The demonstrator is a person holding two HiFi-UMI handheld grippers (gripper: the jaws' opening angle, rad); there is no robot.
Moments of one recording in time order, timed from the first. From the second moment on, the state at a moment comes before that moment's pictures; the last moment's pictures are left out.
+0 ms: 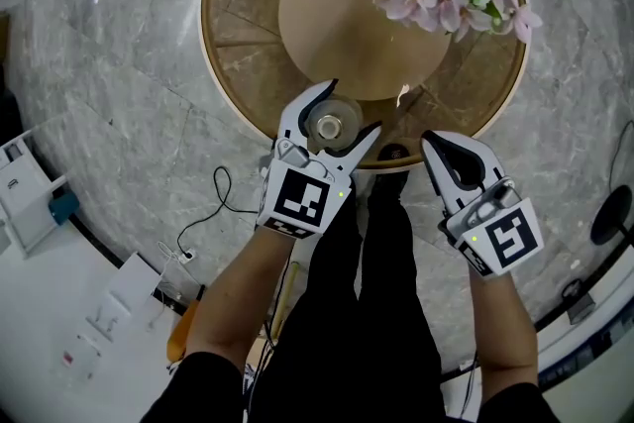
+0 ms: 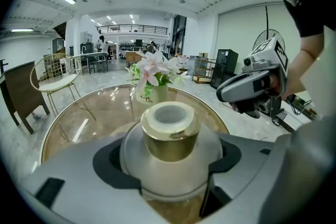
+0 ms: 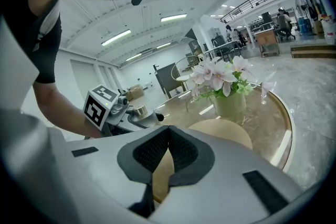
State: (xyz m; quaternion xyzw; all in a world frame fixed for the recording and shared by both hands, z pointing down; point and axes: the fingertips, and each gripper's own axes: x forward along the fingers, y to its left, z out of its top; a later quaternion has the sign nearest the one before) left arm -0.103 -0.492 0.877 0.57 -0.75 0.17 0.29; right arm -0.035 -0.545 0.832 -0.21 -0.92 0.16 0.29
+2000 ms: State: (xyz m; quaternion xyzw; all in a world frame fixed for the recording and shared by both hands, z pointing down) left arm -0.097 -0.478 0.824 0.56 -0.77 0.14 0.25; right arm -0.009 -0.502 0.725 -0.21 -0.93 0.15 0.25
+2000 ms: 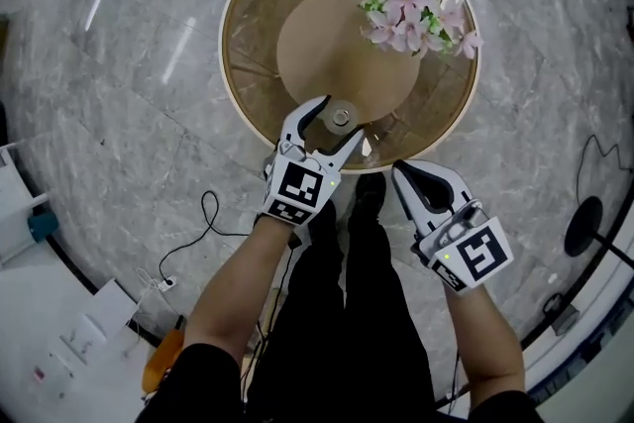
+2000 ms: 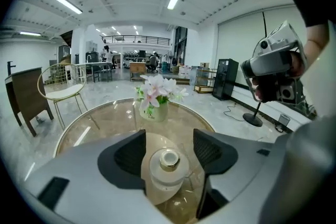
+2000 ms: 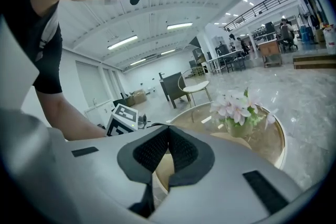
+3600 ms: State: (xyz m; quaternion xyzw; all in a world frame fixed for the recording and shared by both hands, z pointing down) left arm 0.021 -0.349 0.366 0.57 -0.80 0.04 0.16; right arm 0.106 -0.424 0.325 -0.17 -0.98 0.11 0.09
